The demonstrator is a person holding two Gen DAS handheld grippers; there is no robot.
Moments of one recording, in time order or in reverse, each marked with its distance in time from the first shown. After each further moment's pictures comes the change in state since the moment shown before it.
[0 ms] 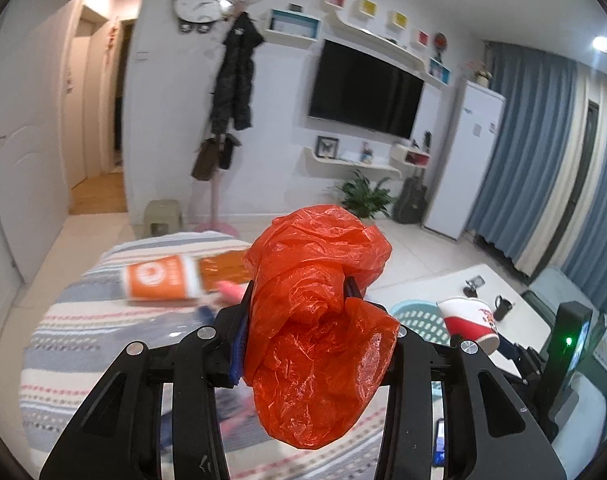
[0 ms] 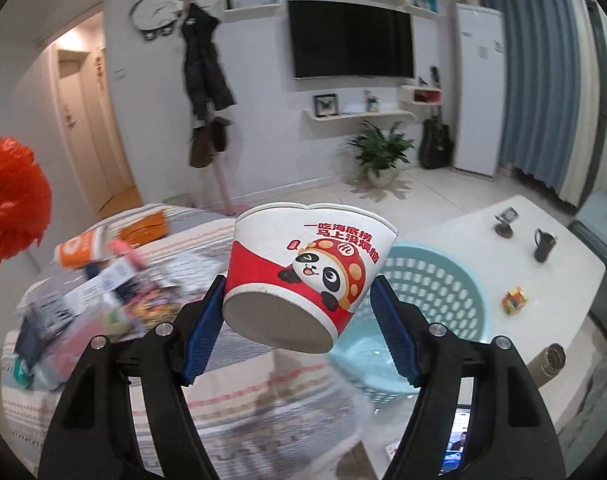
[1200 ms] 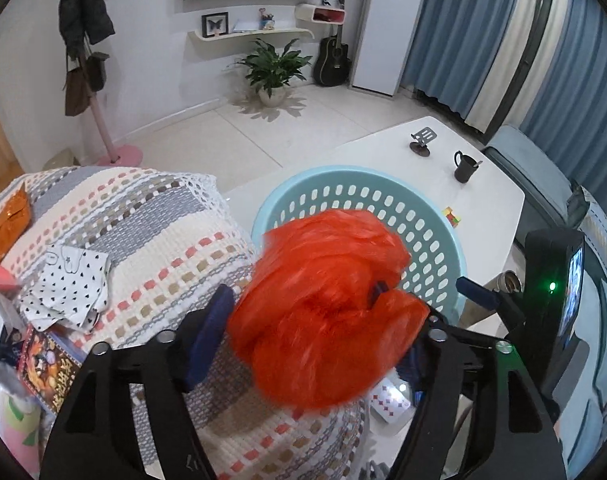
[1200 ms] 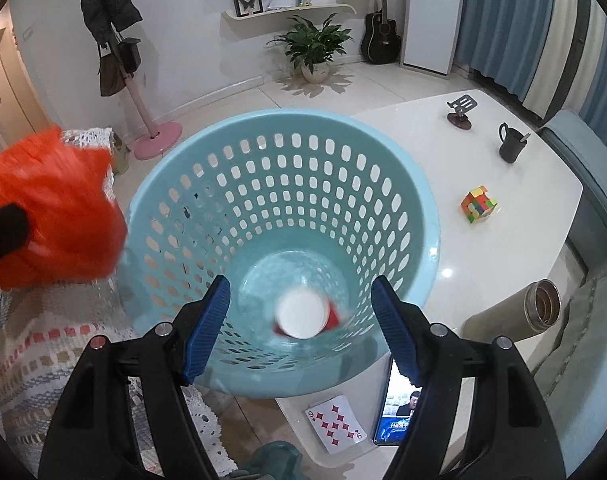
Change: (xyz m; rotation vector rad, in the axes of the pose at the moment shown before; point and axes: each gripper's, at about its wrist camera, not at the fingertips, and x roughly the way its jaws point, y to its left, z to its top) left arm 0.216 -0.149 -0.092 0.248 0.455 -0.209; right arm 0.130 -0.139 -0.063 0.107 0.362 -0.175
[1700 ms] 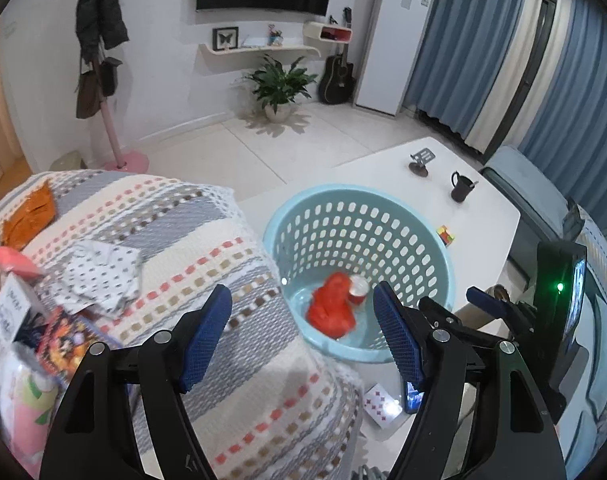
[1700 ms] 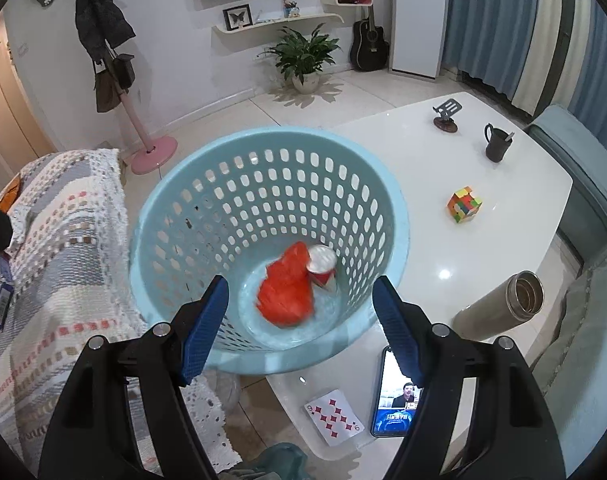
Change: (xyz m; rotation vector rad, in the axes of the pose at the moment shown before) left arm -0.045 0.005 -0.006 -0.040 -0.072 0.007; right arm -0.037 -0.006 -0.004 0.033 -0.039 -0.005
